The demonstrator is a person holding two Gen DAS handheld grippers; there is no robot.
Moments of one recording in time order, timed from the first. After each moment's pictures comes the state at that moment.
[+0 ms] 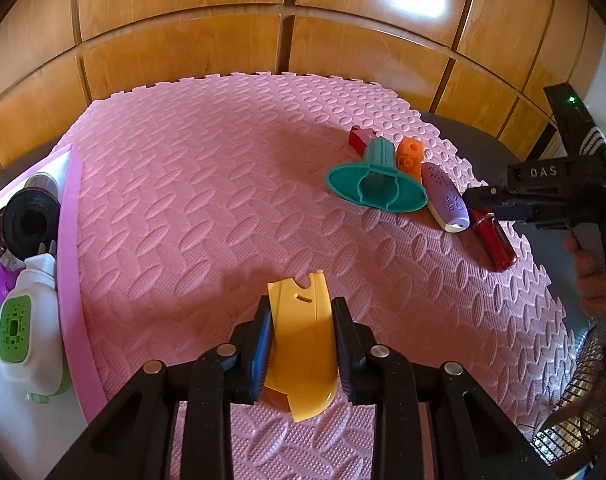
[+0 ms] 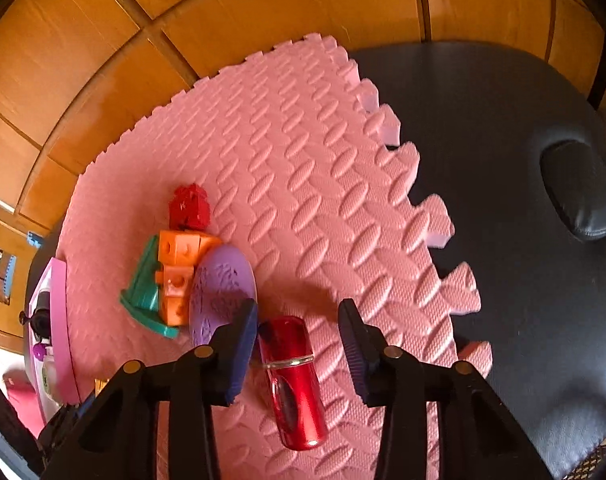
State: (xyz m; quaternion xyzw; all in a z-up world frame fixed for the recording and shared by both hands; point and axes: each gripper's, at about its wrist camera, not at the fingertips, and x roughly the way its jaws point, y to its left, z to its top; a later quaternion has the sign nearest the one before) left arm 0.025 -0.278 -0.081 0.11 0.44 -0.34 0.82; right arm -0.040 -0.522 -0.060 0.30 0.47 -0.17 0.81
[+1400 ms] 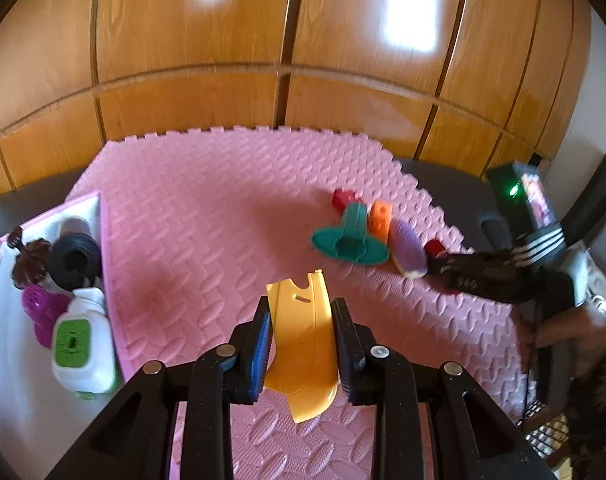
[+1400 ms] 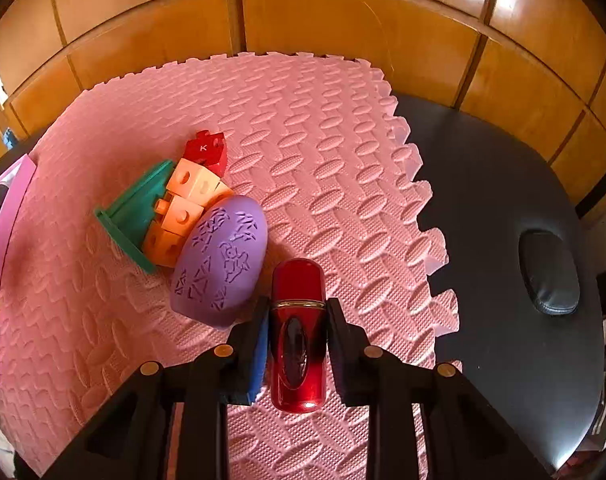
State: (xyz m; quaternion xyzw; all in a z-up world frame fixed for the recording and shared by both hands) left arm 0.005 -0.254 -0.021 0.07 0.38 -0.36 0.85; right arm -0.040 -0.464 -0.064 0.09 0.48 -0.20 0.85
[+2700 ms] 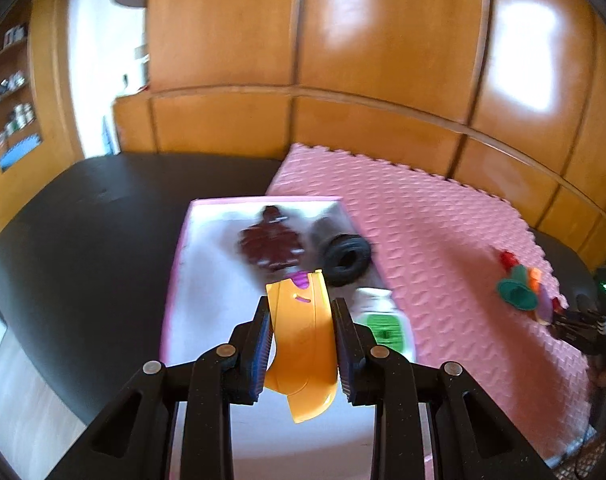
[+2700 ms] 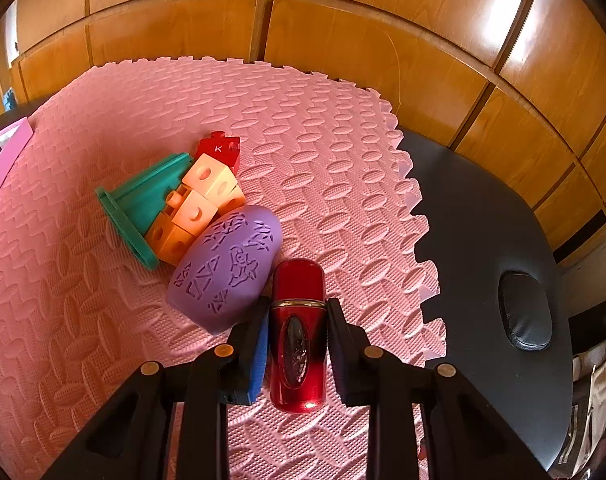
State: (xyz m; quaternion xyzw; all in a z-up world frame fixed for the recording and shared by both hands) left arm 0.059 -0.076 -0.011 0.01 0.37 -0.15 0.92; right arm -0.036 -0.444 -0.066 0.00 0.47 -0.22 0.86
